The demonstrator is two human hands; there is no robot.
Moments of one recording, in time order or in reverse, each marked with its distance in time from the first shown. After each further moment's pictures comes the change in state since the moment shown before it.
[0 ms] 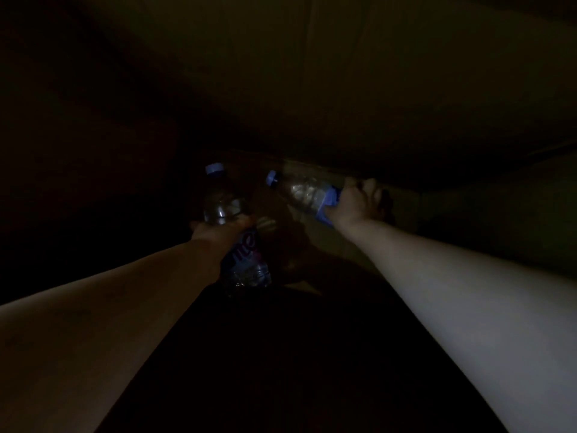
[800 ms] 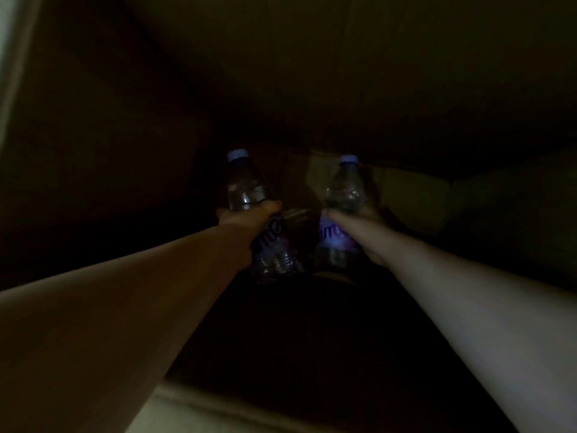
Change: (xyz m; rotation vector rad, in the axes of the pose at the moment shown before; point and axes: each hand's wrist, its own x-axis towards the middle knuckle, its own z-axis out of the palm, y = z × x) left_hand -0.034 0.022 -0.011 0.034 0.023 -0.042; right_hand -0.045 0.004 0.026 0.993 -0.415 0.093
